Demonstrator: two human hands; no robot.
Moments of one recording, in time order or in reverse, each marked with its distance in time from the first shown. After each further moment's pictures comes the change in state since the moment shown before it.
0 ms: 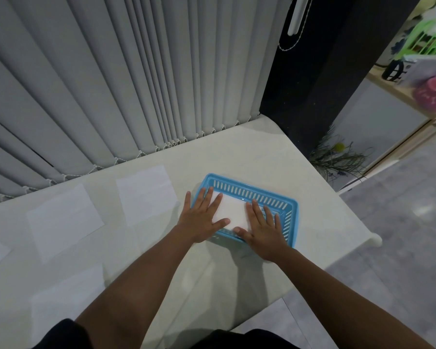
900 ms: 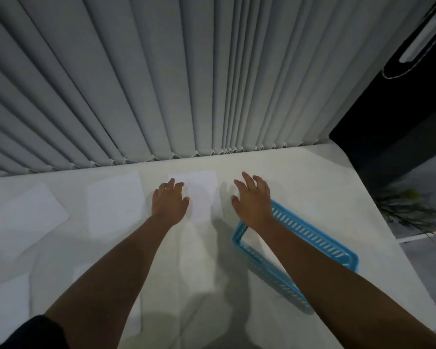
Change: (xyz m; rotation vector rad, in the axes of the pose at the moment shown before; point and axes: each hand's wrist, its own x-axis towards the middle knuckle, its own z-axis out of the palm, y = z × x) left_hand -0.036 -0.166 -0.023 -0.272 0.168 -0.647; right_hand 0.128 -0.151 -0.053 -0.082 0.151 -0.310
